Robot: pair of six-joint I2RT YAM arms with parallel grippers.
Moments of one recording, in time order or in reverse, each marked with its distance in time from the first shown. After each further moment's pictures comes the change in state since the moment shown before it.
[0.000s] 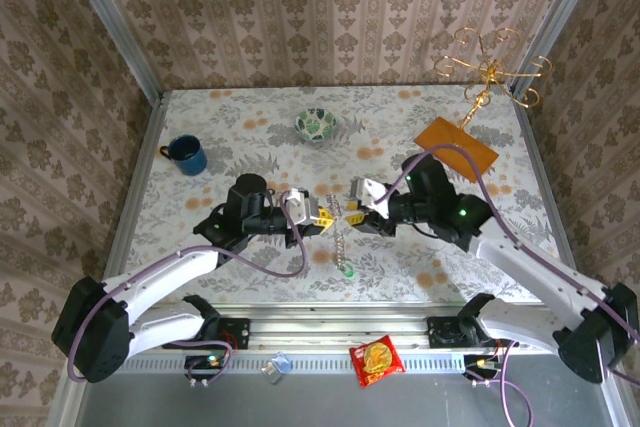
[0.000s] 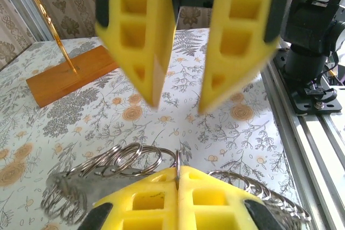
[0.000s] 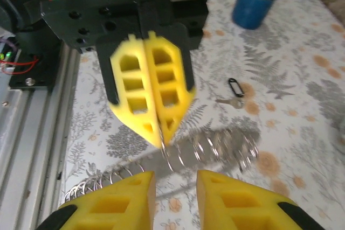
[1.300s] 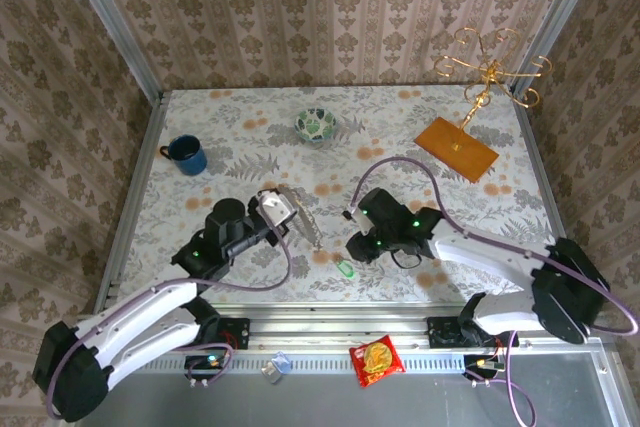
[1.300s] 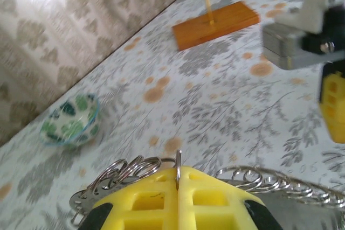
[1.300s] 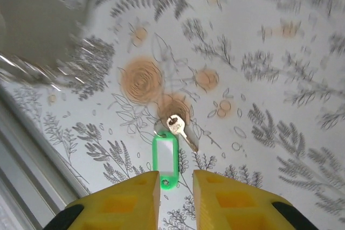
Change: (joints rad) left arm -0.010 -0.301 -0.171 -0.045 -0.646 -0.092; right arm 0.204 0.291 -0.077 -0.092 0.394 0.815
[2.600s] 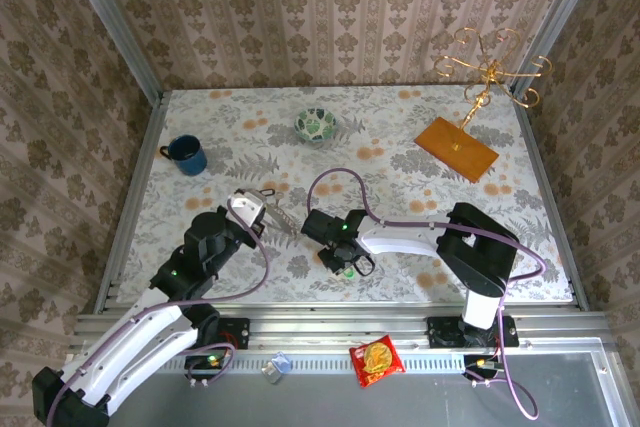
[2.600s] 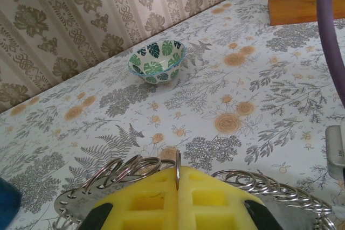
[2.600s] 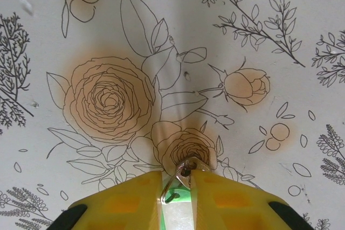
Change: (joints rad) left arm 0.059 -0.249 -0.047 -0.196 -0.238 -0.123; right arm 0.208 0.451 0.301 -0.181 0.272 0.149
